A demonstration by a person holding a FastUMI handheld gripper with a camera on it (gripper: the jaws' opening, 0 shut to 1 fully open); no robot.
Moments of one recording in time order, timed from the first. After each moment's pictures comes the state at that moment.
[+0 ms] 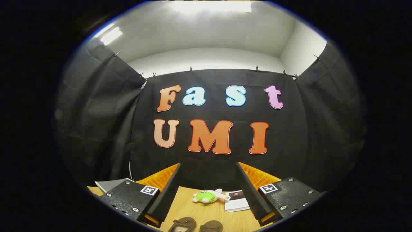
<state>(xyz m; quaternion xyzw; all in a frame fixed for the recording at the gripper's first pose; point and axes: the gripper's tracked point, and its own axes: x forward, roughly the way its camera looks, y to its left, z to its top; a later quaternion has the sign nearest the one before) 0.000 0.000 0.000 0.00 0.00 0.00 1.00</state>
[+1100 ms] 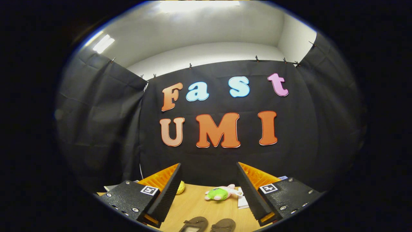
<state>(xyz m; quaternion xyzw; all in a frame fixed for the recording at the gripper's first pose) 0.017 0.021 -0.045 0.07 0.04 0.05 1.00</state>
